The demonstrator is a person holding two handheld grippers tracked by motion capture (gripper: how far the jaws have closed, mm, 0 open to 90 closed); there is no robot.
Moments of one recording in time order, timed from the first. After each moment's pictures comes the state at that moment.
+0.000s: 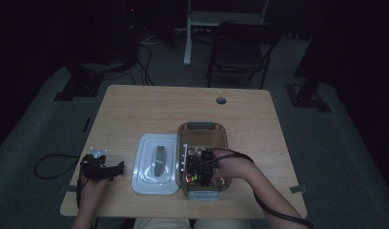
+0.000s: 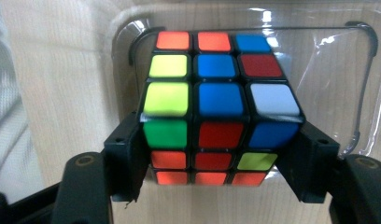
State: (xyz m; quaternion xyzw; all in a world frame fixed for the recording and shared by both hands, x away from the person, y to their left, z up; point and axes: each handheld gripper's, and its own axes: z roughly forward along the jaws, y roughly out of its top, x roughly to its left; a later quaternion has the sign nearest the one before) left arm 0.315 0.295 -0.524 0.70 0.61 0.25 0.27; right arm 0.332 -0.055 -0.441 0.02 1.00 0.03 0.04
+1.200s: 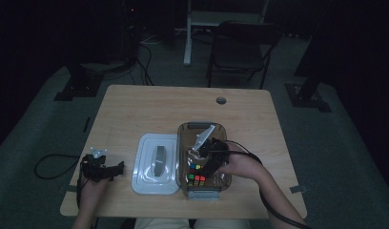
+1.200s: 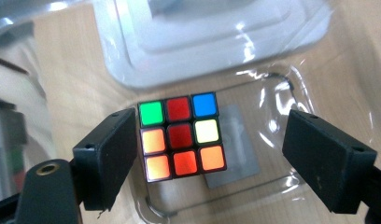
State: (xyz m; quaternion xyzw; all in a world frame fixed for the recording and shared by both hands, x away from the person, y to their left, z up) left arm 0.315 0.295 -0.524 0.70 0.61 0.24 0.27; right arm 0.341 -0.096 -0.404 0.14 0.96 0.24 0.04
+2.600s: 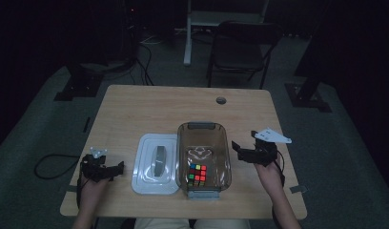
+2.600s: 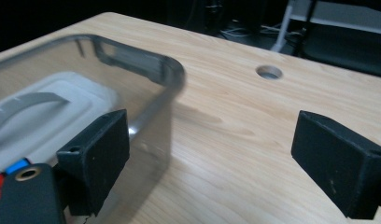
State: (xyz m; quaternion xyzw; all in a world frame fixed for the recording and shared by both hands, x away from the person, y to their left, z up) left arm 0.315 0.295 -0.524 0.70 0.61 0.25 0.27; right arm 0.327 -0.235 -0.423 0.43 0.73 0.47 0.26
